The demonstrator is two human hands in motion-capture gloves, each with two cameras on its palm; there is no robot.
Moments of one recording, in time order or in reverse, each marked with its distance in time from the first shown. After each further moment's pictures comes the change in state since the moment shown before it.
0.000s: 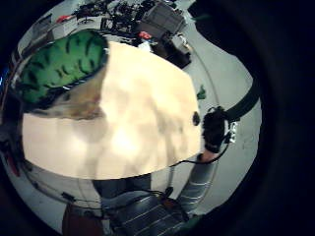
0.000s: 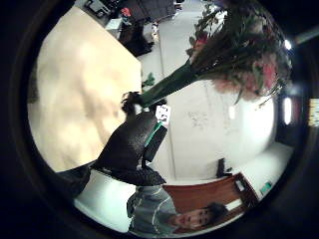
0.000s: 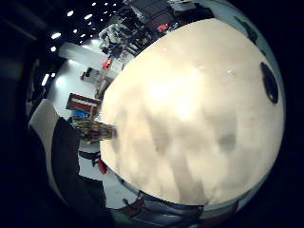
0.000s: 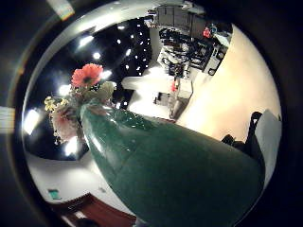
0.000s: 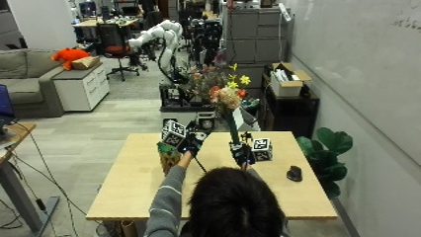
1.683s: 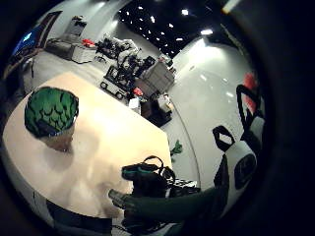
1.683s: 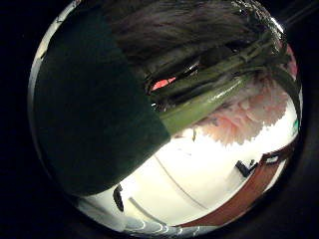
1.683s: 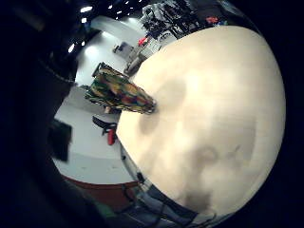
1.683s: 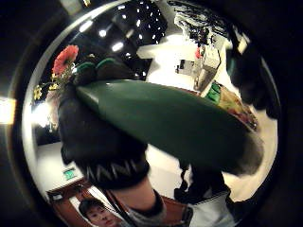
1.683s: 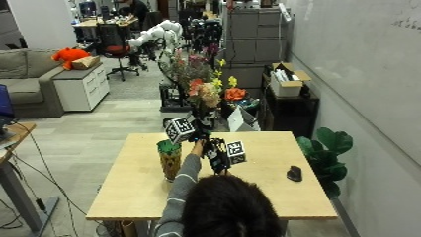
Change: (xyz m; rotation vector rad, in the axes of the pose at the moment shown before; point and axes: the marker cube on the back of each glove) left arm 0.059 -0.039 -0.016 0.641 0.055 0.006; right arm -0.105 0.126 0.071 -0.424 -0.414 -0.405
